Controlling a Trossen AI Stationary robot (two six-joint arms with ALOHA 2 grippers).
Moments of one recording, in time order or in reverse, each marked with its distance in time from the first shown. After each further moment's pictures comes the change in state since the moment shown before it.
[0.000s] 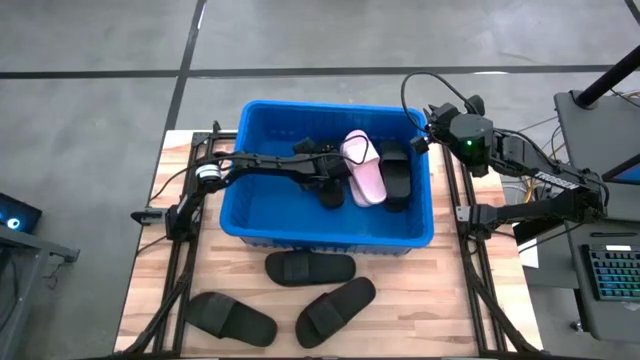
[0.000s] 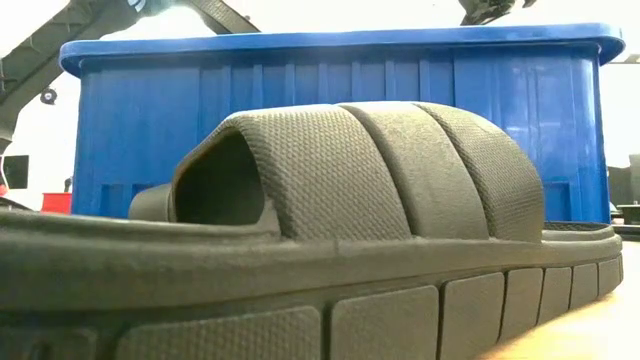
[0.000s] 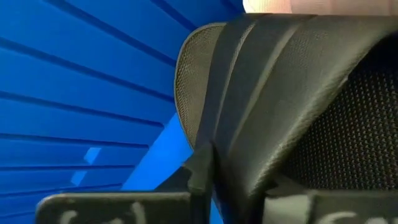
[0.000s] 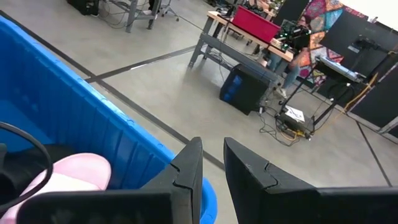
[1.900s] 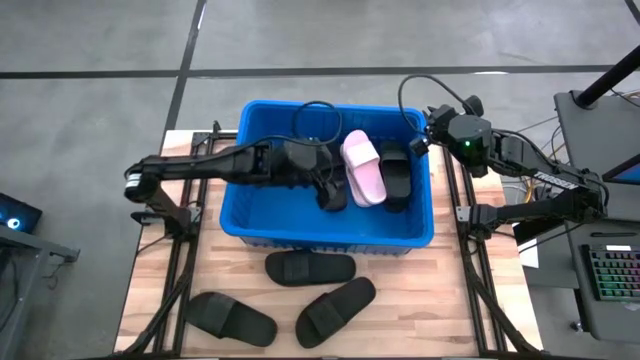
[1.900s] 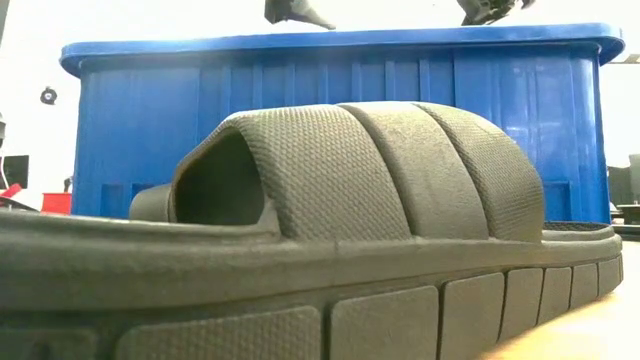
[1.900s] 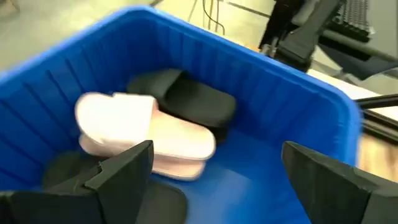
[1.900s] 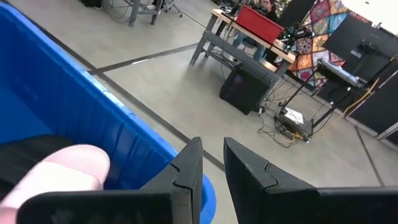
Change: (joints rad) left arm -0.240 -0.529 0.117 -0.072 0.518 -0.196; right arm 0.000 0.002 -0.007 -0.009 -0.010 -0.025
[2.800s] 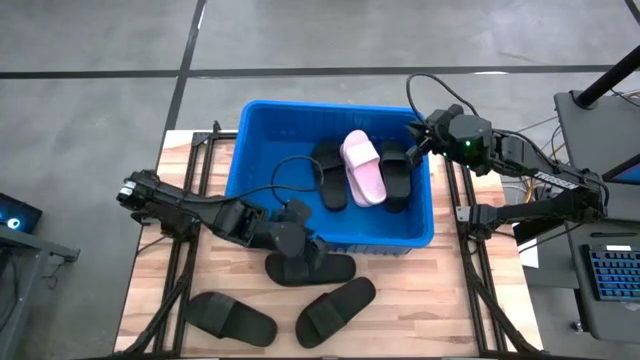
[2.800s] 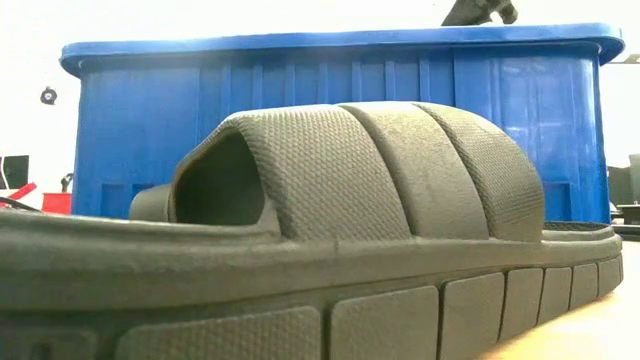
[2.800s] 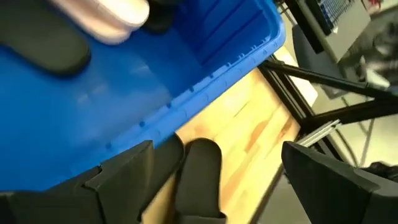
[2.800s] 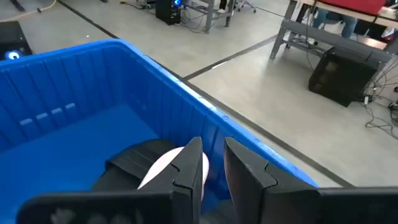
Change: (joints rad) left arm -0.383 -0.006 -0.032 -0.182 -0.090 -0.826; right arm 0.000 0.000 0.004 0.001 -0.341 0.211
